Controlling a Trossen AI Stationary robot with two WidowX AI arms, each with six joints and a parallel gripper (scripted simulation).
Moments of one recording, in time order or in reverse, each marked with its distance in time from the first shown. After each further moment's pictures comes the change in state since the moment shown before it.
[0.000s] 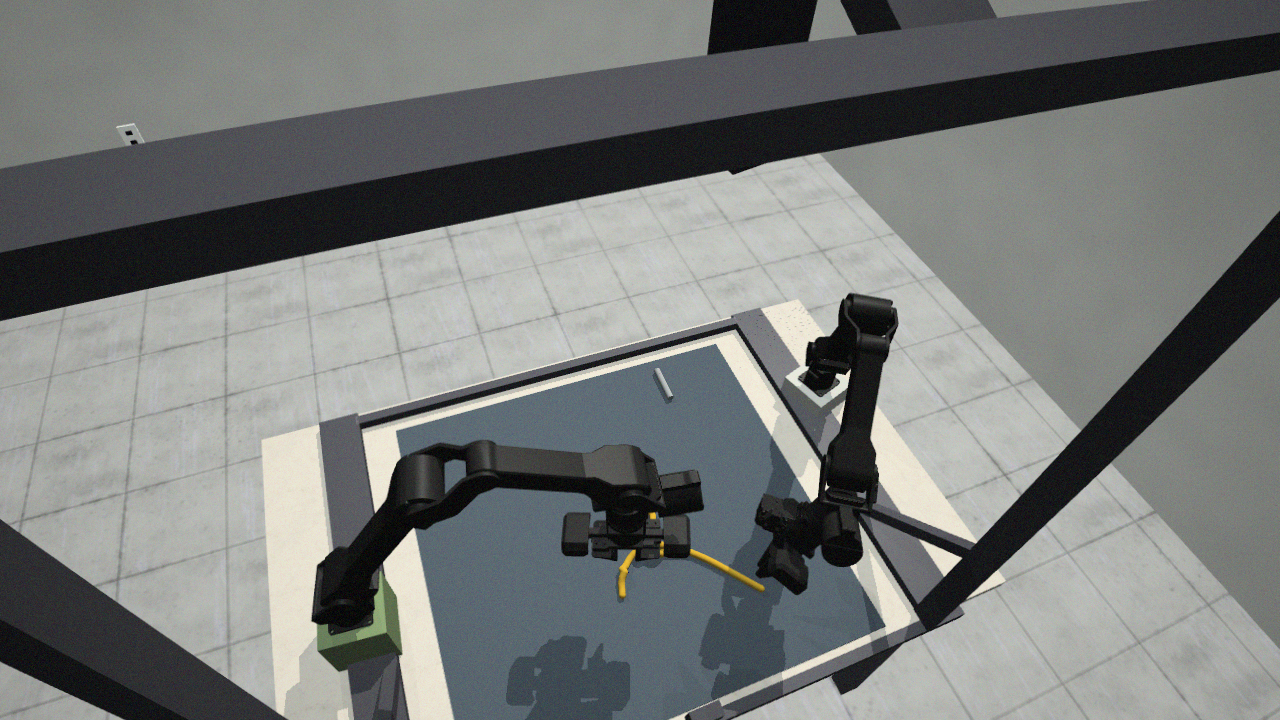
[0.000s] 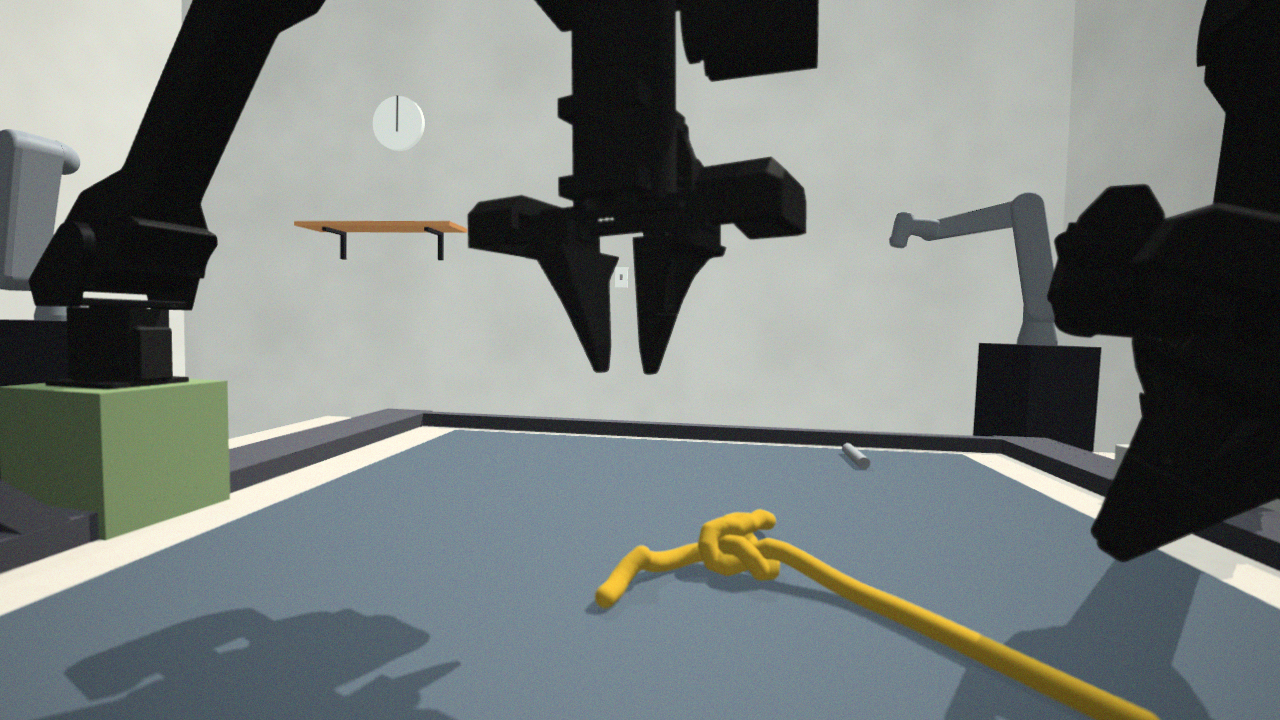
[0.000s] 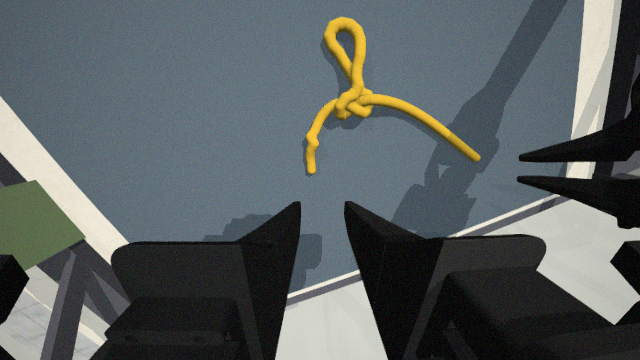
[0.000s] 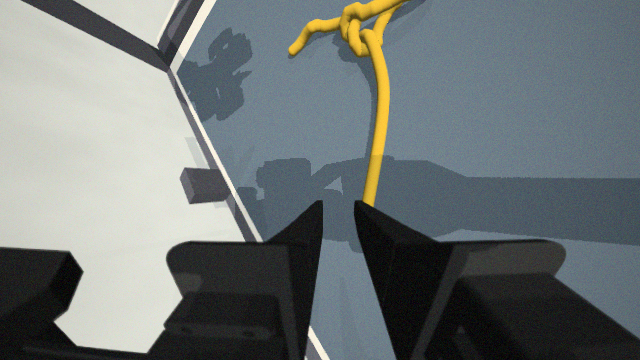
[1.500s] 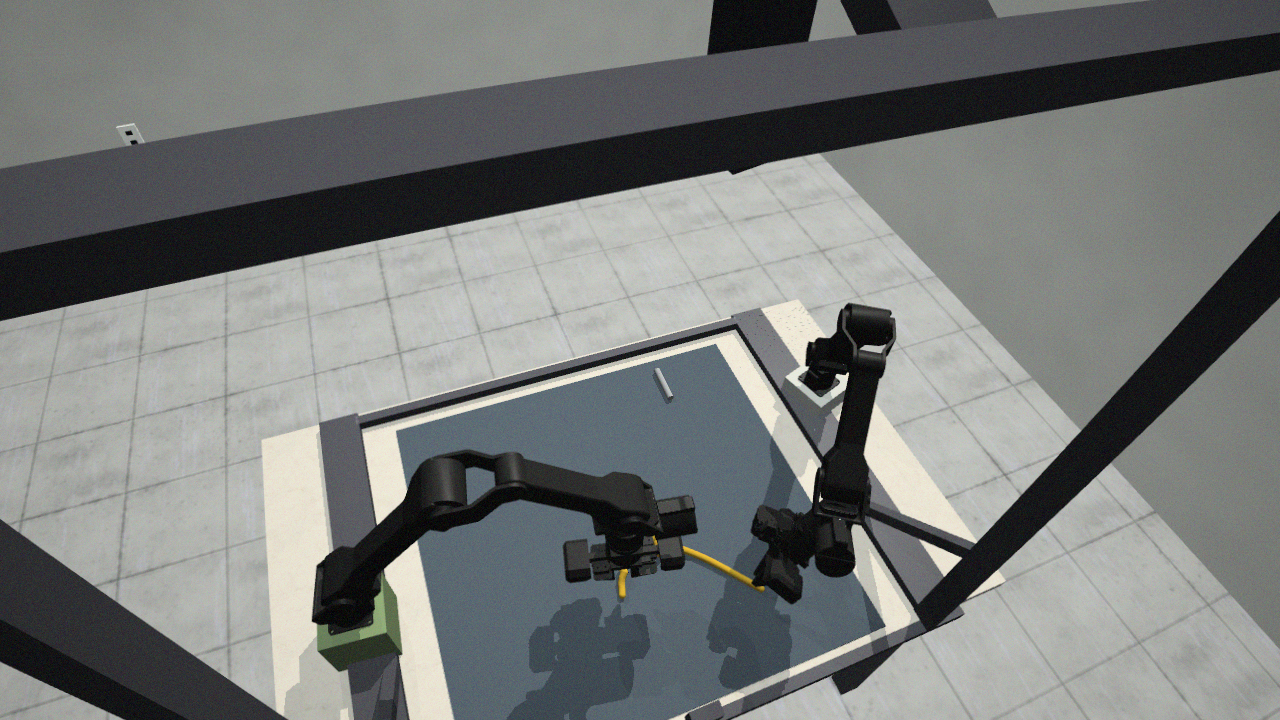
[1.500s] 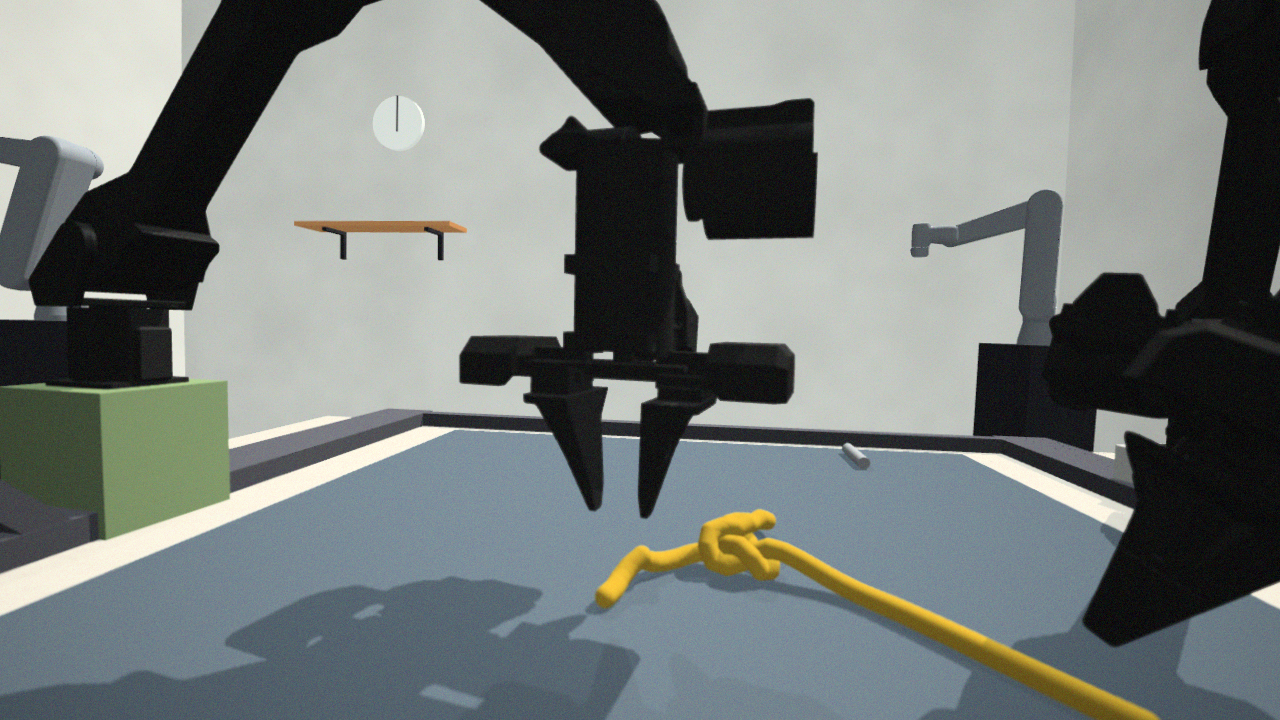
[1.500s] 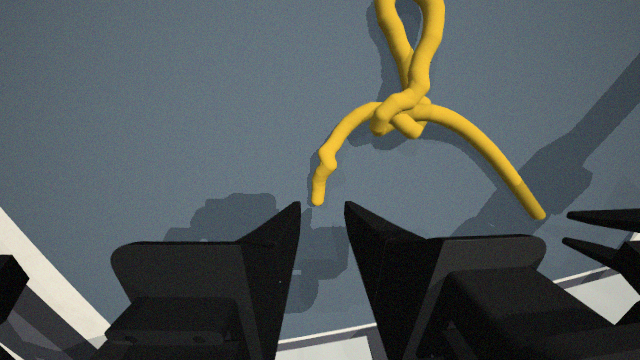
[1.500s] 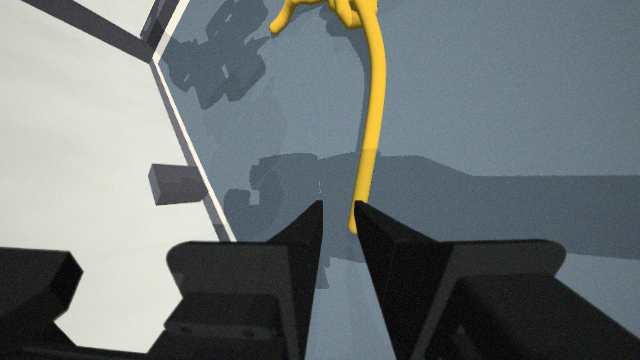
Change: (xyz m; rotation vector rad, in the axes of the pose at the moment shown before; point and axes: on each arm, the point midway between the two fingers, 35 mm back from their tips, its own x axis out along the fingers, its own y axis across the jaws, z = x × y) left arm 0.082 0.006 0.005 -0.160 0.004 0.028; right arm 0.030 -0.016 -0.014 0.000 0.000 0.000
